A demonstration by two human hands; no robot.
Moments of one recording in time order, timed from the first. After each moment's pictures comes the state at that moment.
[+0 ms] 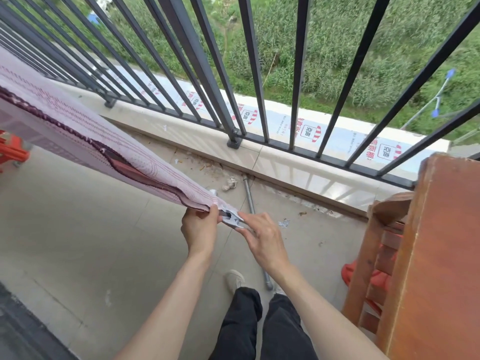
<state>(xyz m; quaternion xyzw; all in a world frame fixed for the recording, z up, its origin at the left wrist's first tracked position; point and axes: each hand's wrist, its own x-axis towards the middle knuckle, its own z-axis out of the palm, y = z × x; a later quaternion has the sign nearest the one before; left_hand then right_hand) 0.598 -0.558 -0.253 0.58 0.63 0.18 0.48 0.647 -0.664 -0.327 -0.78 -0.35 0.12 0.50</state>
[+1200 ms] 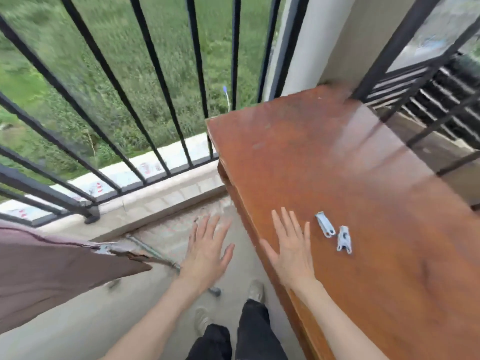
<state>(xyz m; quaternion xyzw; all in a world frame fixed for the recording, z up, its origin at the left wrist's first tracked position) 0.535 -0.718 -0.239 0.97 -0.18 -0.09 0.15 0.497 -0.918 -0.233 -0.99 0.06 0.03 0.16</state>
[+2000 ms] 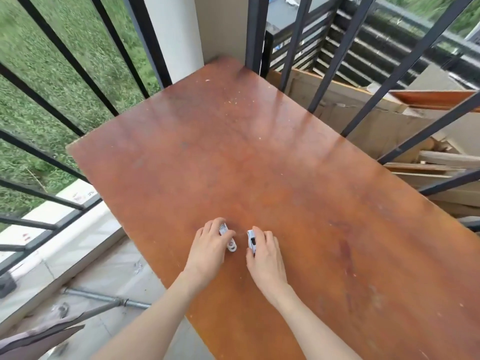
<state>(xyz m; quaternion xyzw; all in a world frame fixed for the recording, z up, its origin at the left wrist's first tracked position) 0.567 -0.981 -0.295 0.90 -0.41 -0.10 0.09 0.471 -1.094 -0.286 -0.90 0.30 0.06 0.32</state>
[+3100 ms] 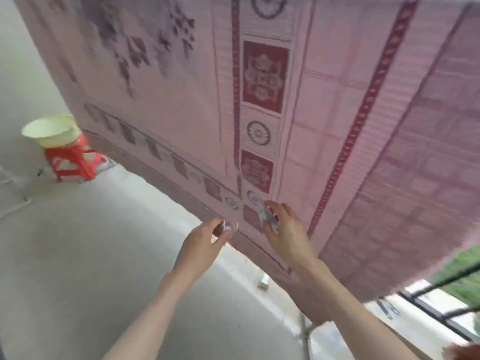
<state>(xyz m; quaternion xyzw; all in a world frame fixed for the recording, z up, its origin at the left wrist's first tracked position) 0.262 -0.264 -0.084 0.83 0.36 0.22 0.37 0.423 -0.374 -0.066 -0.80 -0.48 0.04 0.37</state>
